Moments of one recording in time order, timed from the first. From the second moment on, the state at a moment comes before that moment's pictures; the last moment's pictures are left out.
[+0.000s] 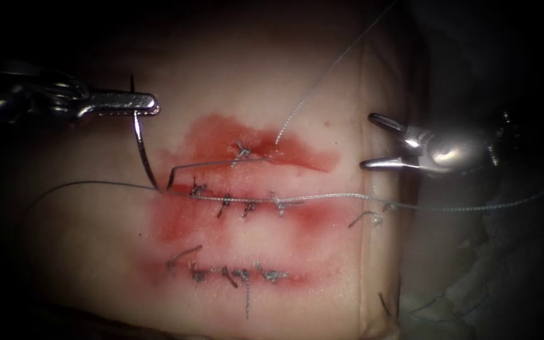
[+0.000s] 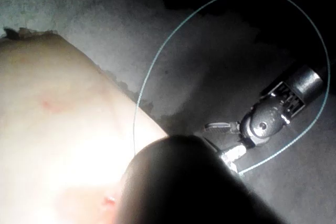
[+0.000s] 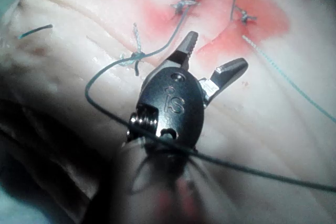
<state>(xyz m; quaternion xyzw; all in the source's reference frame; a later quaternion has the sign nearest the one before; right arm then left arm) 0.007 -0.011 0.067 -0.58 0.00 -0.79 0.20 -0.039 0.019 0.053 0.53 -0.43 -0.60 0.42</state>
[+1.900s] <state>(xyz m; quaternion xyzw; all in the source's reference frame) 0.012 -0.012 0.054 -0.56 0.31 -0.54 0.55 -0.047 0.010 0.056 -0.06 -0.67 0.01 0.74</state>
